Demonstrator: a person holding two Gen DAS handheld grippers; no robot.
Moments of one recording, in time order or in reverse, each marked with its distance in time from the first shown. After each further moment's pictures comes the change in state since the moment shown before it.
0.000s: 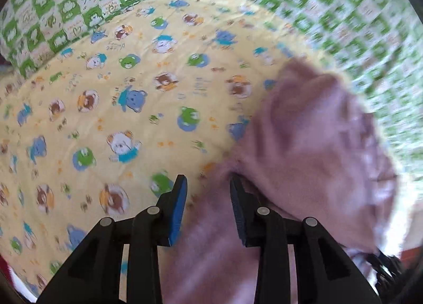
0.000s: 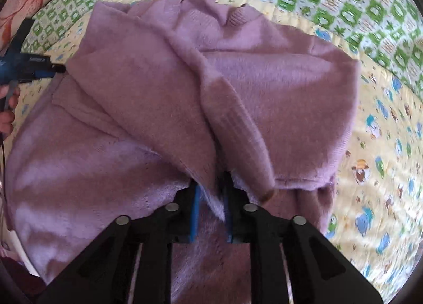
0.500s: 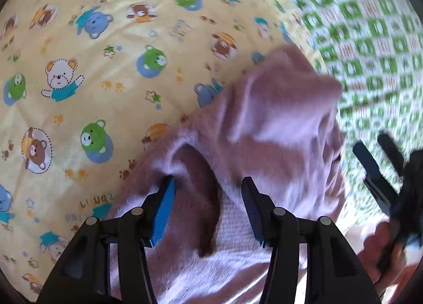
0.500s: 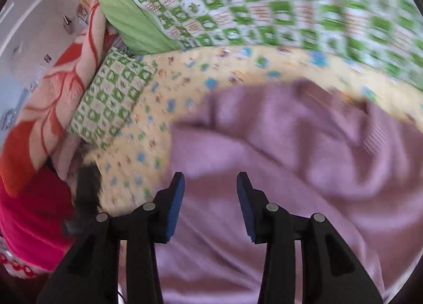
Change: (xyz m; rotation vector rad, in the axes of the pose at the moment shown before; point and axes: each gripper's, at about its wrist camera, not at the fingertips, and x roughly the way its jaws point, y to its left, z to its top) left arm 0.056 0.001 0.002 -0.313 0.208 -0.271; right arm 0.041 0.087 0.218 0.152 -0.009 0.483
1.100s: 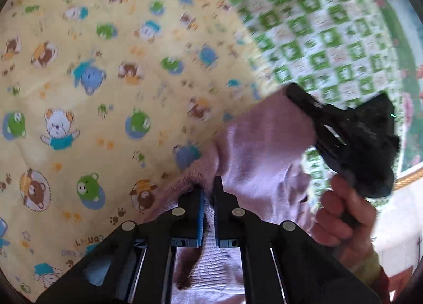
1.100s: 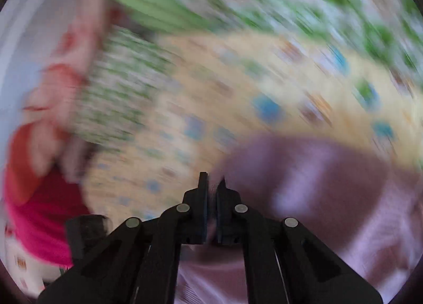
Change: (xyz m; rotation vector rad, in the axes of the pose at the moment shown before) left arm -0.037 0.005 0.000 0.022 -0.254 -0.173; right arm 0.094 0.030 0.068 -0.178 0.055 0.255
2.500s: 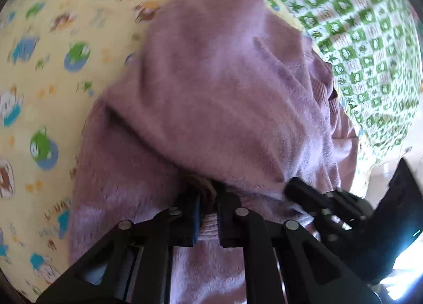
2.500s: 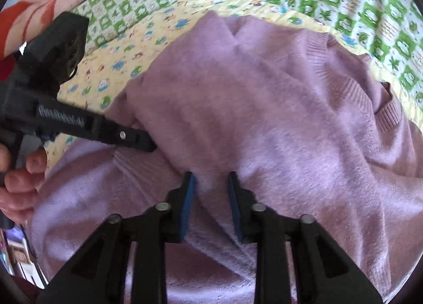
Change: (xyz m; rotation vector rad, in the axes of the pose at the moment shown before) left arm 0.041 -0.036 -0.066 0.348 0.347 0.175; right arm -0.044 0.018 -0.195 -0.168 0.037 -0.477
